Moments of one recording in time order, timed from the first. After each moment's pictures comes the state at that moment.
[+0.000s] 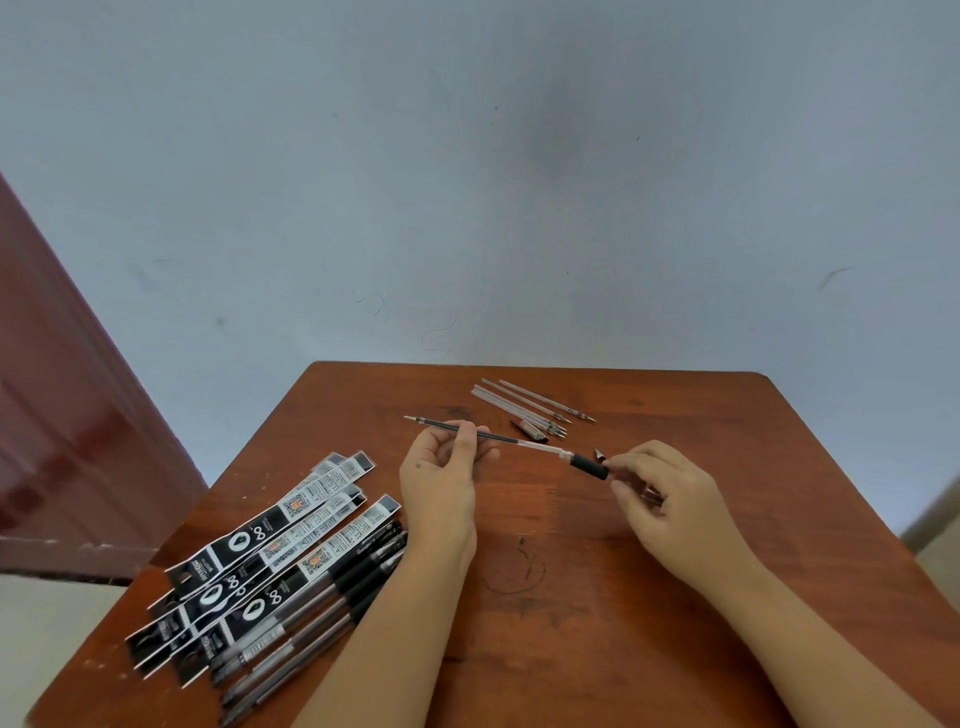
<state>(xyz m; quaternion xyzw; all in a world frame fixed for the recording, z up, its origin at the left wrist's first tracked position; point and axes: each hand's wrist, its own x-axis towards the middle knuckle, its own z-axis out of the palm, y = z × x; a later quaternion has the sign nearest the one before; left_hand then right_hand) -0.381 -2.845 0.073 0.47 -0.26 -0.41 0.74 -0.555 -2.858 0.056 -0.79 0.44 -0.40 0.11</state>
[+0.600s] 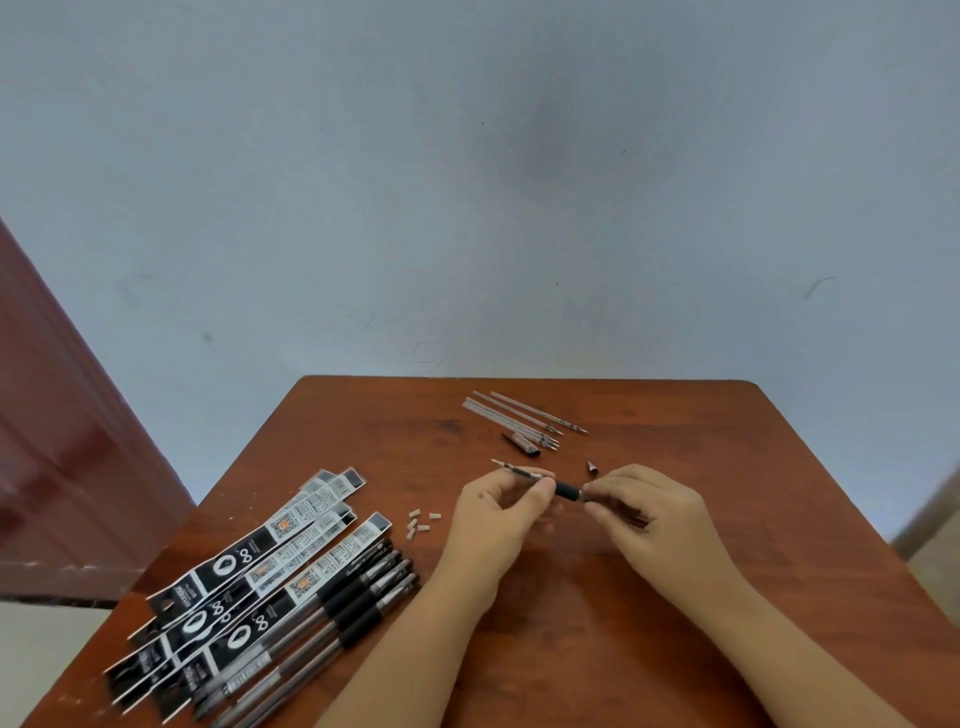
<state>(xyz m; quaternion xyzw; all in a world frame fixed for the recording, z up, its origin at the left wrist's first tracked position) -0.401 -2.835 0.066 0.51 -0.45 -0.50 0.54 -0.548 -2.857 0.054 -0.80 0.42 -0.41 0.12</state>
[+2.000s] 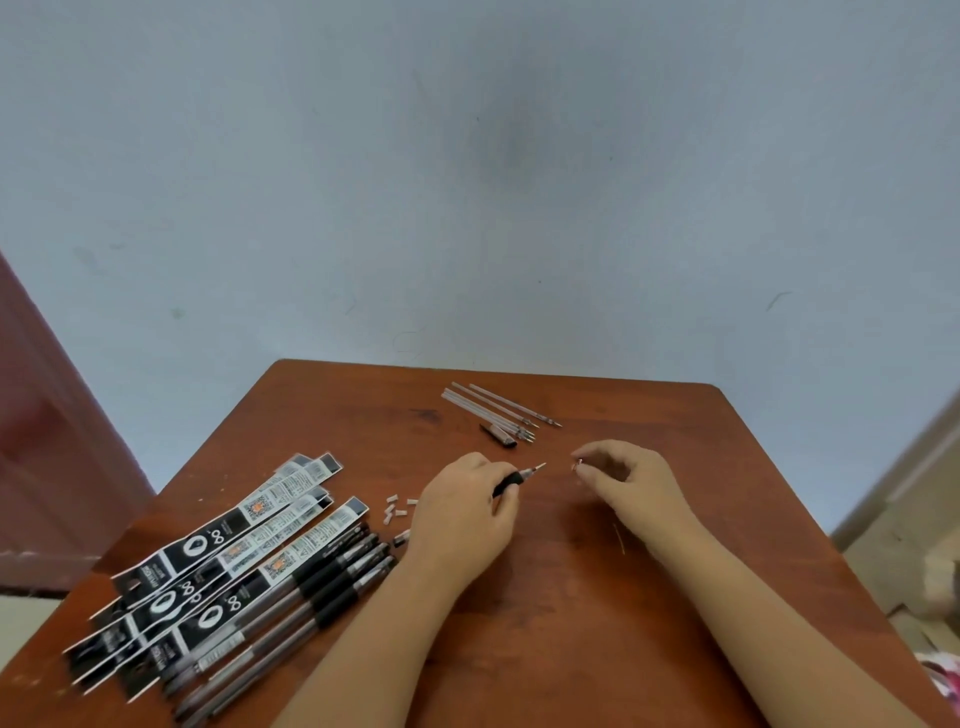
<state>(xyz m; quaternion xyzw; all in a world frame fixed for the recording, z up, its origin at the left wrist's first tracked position) -0.387 -2.839 0.060 0.59 -0.73 -0.06 0.34 -0.555 -2.879 0.064 -0.67 0.54 -0.38 0.33</state>
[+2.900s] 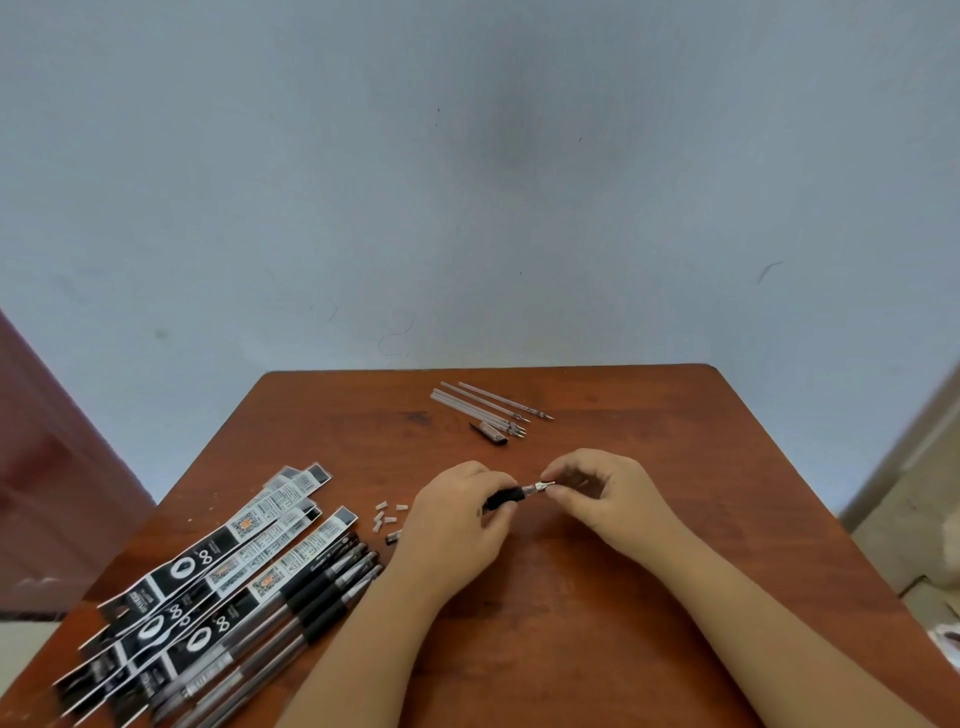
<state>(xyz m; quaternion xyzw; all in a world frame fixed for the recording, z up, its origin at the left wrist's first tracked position) -0.389 -2.836 0.063 0.55 -0.78 -0.08 0.29 -0.549 -2.868 0.060 -0.74 0.44 -0.38 0.33</state>
